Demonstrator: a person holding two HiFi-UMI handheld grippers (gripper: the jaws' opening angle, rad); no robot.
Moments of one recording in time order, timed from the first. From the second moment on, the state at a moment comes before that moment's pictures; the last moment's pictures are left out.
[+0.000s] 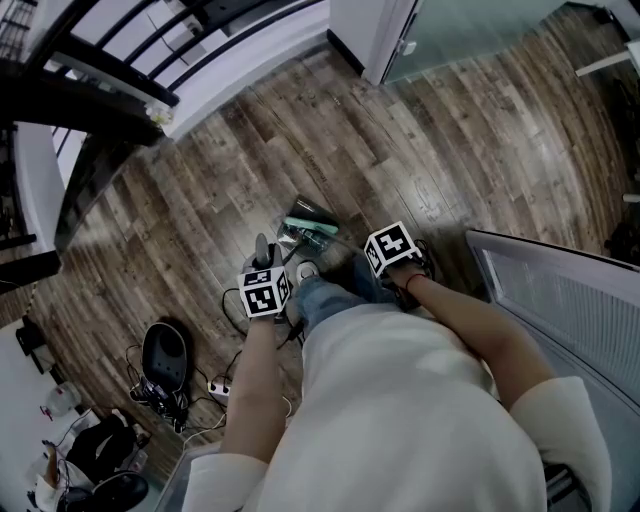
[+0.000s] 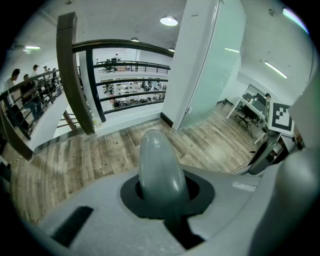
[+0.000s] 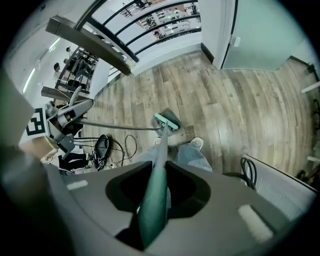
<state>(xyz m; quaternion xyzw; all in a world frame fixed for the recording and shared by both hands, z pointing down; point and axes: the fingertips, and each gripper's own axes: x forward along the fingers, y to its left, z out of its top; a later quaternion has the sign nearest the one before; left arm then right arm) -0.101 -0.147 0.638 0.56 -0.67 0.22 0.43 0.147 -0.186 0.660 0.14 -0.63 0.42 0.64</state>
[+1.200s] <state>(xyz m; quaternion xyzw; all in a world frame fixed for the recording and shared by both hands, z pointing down) -0.100 -0.140 0.640 0.57 -0.66 0.23 0.44 0.177 -0.194 0.661 0.24 -0.63 0.43 0.61</state>
